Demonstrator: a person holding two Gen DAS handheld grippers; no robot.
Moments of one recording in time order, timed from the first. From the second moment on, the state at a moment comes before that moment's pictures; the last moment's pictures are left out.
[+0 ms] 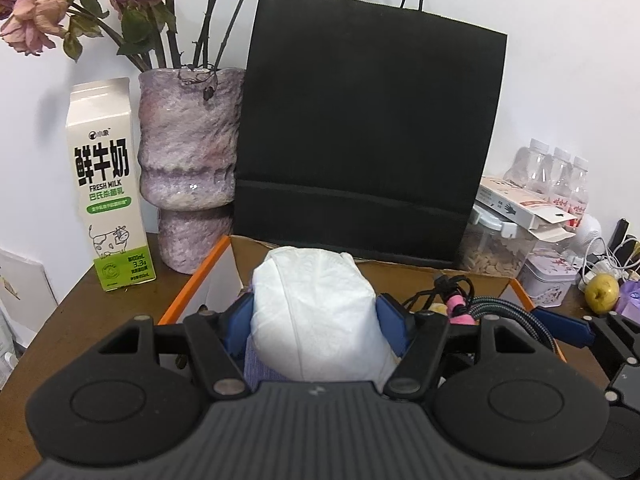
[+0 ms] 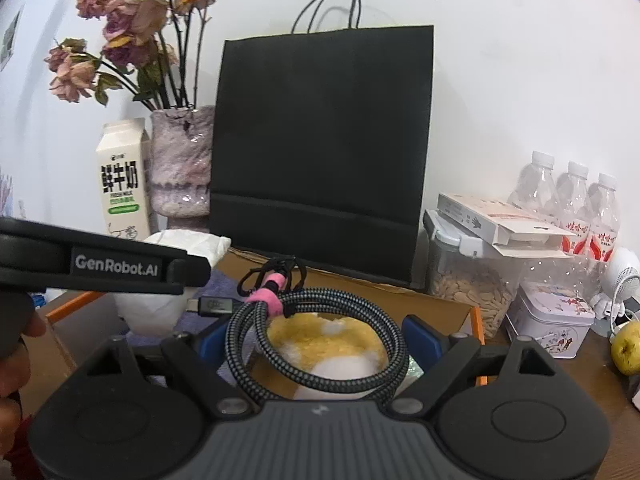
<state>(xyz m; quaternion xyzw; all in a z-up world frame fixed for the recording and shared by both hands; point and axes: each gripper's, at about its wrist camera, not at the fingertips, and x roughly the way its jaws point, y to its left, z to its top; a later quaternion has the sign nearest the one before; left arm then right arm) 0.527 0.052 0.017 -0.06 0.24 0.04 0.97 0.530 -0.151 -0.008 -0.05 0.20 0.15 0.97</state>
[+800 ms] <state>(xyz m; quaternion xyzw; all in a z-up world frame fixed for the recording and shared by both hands) 0.543 0.055 0.010 -0.05 0.24 0.05 0.97 0.549 -0.155 -0.021 -0.04 0.22 0.13 0.97</state>
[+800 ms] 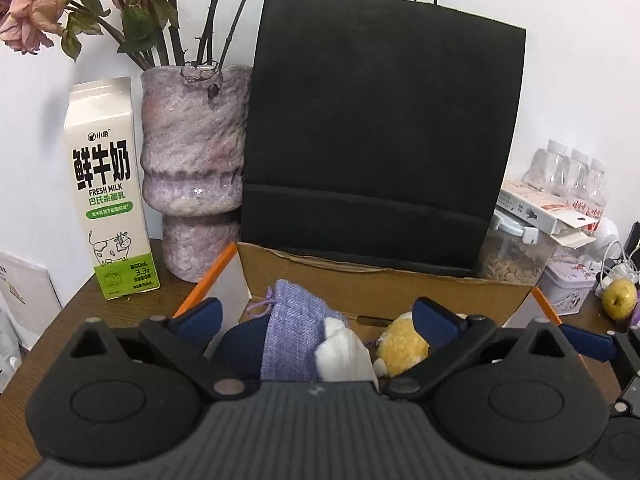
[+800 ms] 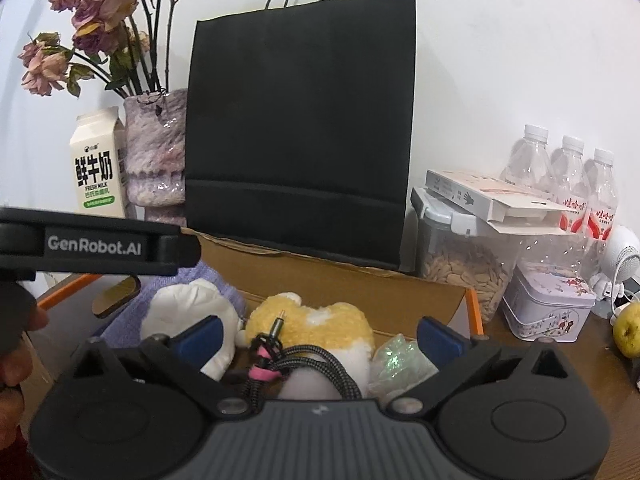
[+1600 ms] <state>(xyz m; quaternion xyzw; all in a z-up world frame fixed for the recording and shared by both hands) 0.502 0.054 0.037 -0.06 0.22 0.03 0.97 0.525 -0.156 0.000 -0.03 0.22 0.15 0.96</state>
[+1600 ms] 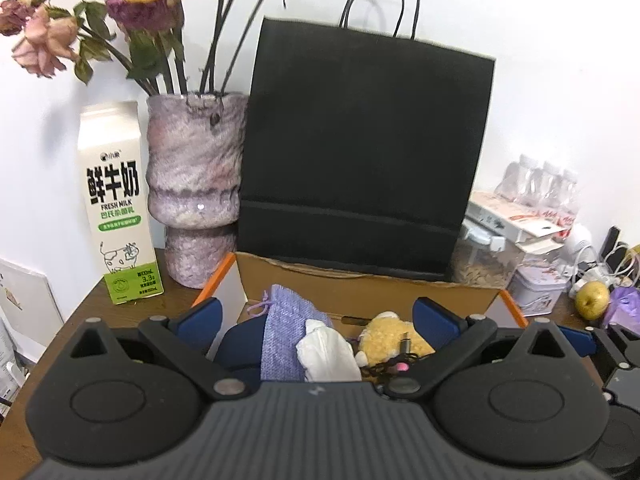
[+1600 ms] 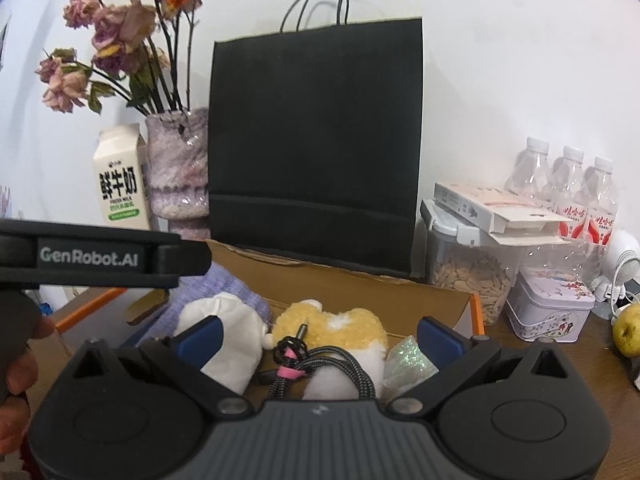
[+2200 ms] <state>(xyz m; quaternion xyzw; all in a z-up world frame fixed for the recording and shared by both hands) 0.401 0.056 0.054 -0.06 0.20 0.01 0.98 0.442 -0.166 0.020 -0.04 0.20 0.16 0.97</state>
